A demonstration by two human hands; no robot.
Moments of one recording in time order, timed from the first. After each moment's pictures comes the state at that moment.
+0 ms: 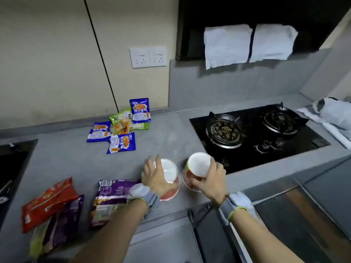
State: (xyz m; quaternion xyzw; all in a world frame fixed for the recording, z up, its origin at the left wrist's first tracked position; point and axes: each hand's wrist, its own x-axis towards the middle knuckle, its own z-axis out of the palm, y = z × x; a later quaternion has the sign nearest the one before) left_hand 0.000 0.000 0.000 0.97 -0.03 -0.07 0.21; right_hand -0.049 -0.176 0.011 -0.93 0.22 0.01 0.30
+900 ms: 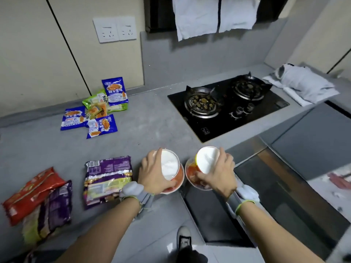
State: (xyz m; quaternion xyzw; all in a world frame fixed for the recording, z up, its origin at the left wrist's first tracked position) left_hand -0.065 0.014 -0.028 0.95 -0.19 -0.13 0.20; right_hand -0.159 -0.186 -0.007 -0.91 0.32 -0.05 0.27
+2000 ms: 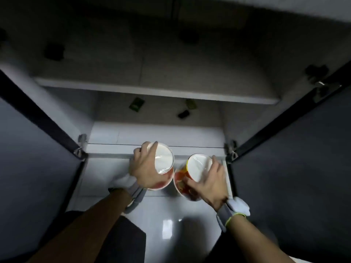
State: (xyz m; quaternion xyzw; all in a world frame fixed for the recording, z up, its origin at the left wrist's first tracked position) left_hand -0.198 0.171 -0.572 0.97 0.05 -0.08 0.21; right_hand -0.228 -0.032 -0.556 -0.94 0.14 0.09 0.28
